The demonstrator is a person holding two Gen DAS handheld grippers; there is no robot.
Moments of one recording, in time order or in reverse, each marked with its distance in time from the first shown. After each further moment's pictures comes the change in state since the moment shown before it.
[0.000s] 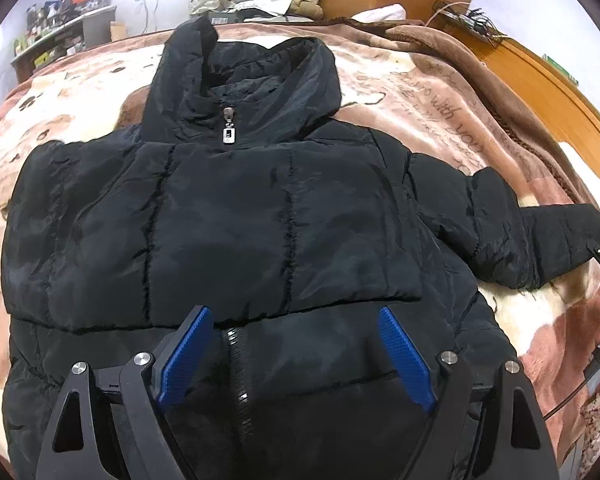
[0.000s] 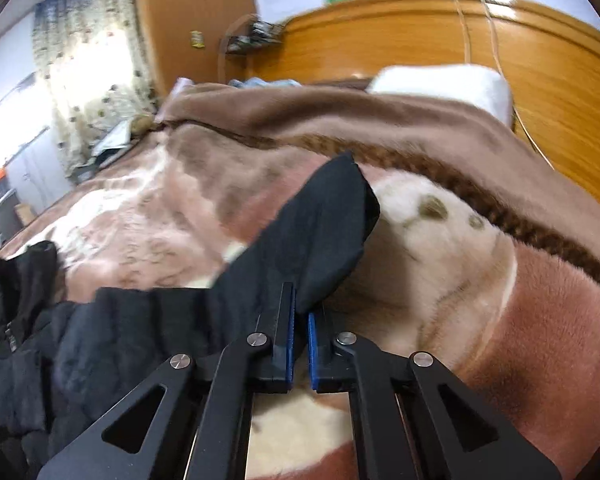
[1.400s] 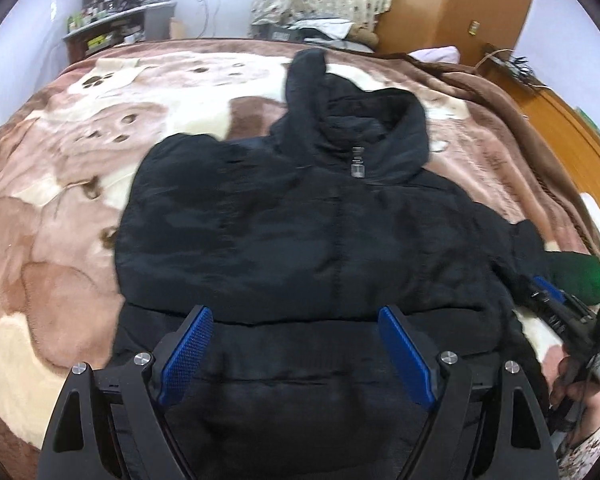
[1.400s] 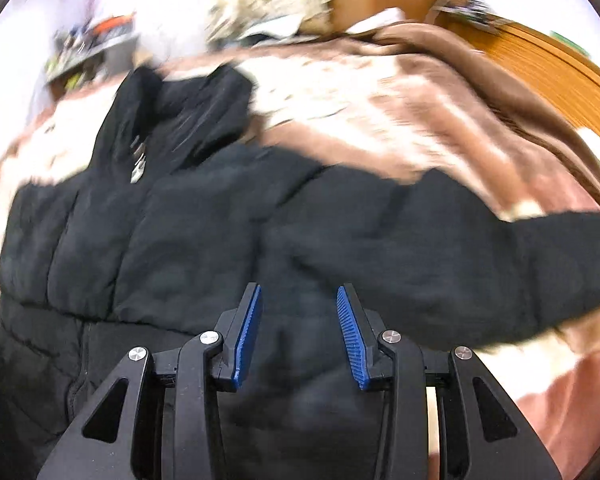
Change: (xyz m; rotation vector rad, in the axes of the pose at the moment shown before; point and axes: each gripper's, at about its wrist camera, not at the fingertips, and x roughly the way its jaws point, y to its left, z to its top) left arm -0.064 0.106 -0.005 -0.117 -0.071 0.066; right arm -0.013 0.233 -0.100 -0.423 0.221 0.232
